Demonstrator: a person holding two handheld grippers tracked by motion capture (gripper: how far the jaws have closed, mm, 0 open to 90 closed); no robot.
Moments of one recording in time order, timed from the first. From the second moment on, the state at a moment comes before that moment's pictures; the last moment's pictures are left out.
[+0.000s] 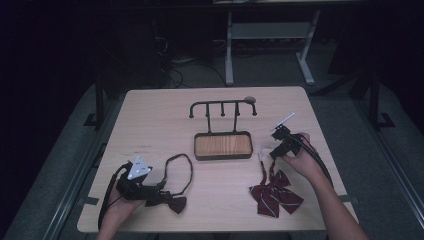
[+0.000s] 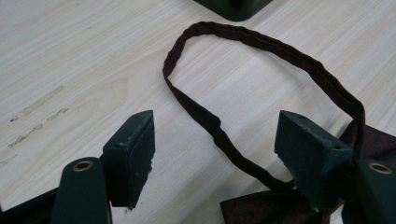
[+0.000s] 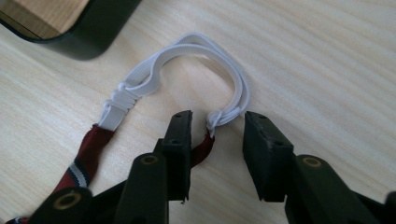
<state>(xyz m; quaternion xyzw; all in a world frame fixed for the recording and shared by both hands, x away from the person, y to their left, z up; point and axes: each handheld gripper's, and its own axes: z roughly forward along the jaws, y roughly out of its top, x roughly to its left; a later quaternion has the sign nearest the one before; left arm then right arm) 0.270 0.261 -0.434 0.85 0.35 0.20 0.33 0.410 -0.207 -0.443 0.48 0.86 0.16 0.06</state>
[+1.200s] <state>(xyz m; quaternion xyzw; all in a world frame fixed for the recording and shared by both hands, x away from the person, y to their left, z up) 0.270 0.258 -0.436 0.85 0.35 0.20 0.33 0.382 -0.220 -0.395 0.44 0.87 0.23 0.02</state>
